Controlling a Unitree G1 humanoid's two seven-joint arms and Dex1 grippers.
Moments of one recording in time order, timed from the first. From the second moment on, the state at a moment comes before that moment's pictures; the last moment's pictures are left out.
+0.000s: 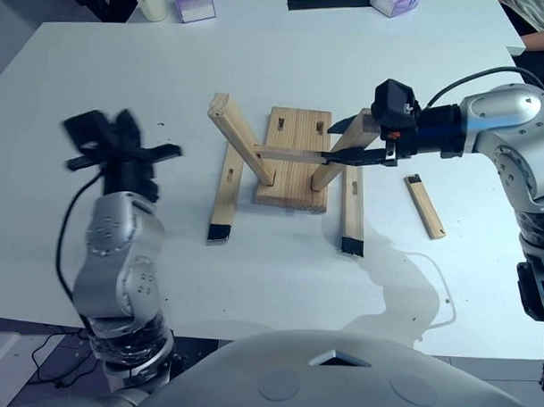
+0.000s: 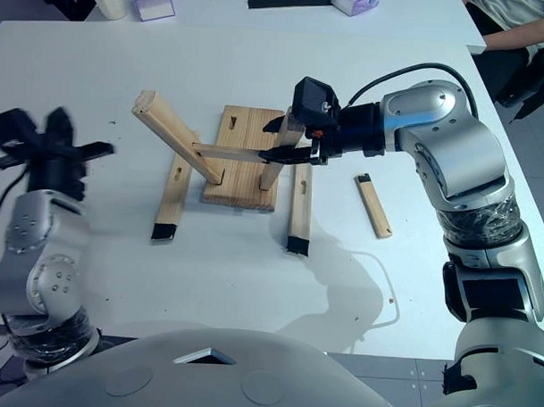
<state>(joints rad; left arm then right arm) 0.04 0.11 0.04 -0.79 -0.36 0.72 0.14 -0.64 -0.73 0.27 -0.26 0.42 0.72 1.14</state>
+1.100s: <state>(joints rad) 0.39 0.05 0.31 -0.82 -0.63 0.51 0.01 -0.15 -0.83 -0.25 -0.42 0.75 0.87 1.11</state>
